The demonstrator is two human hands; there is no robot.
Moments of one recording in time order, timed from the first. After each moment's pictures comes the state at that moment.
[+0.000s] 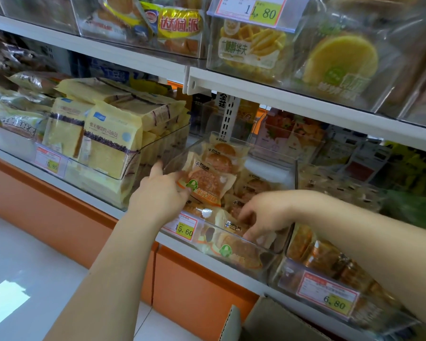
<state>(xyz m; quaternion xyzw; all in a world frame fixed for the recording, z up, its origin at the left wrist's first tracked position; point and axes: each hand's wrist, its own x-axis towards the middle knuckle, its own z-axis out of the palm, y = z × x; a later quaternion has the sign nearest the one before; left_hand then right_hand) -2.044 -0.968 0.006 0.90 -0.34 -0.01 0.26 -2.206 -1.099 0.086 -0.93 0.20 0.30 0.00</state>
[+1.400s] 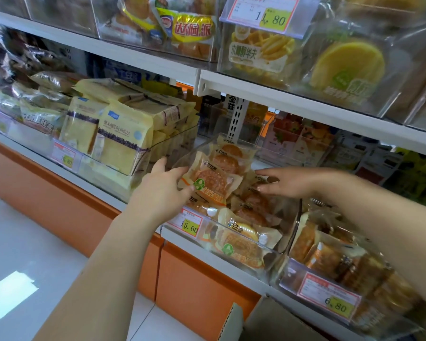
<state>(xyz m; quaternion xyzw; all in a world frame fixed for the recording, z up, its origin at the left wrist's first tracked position) -2.056 -0.947 0.018 0.89 -0.35 -0.01 0.29 -2.204 -1.157 0.107 -0.94 0.27 0.18 0.02</state>
